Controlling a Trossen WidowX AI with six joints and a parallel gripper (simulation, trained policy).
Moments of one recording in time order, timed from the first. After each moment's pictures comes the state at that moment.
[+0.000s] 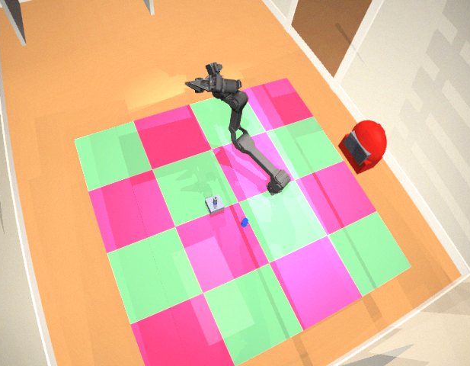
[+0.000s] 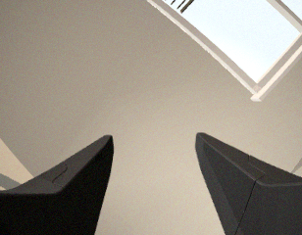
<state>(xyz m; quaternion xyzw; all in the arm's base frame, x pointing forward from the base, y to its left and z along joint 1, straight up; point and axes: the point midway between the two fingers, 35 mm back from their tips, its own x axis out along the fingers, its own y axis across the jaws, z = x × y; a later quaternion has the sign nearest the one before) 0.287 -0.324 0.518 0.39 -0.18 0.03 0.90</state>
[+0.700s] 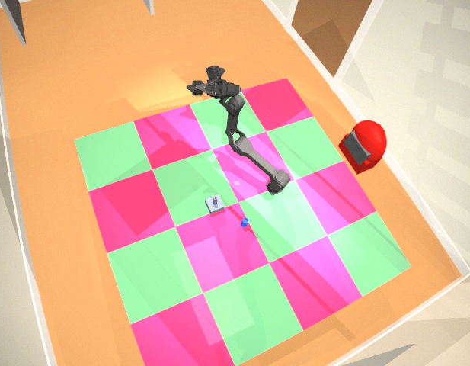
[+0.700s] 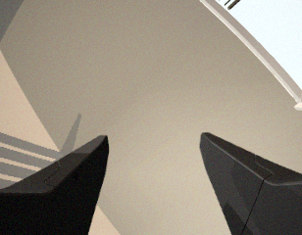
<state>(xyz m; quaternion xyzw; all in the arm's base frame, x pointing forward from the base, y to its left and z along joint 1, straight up) 0.291 -0.288 0.534 0.35 -0.21 0.12 0.91</state>
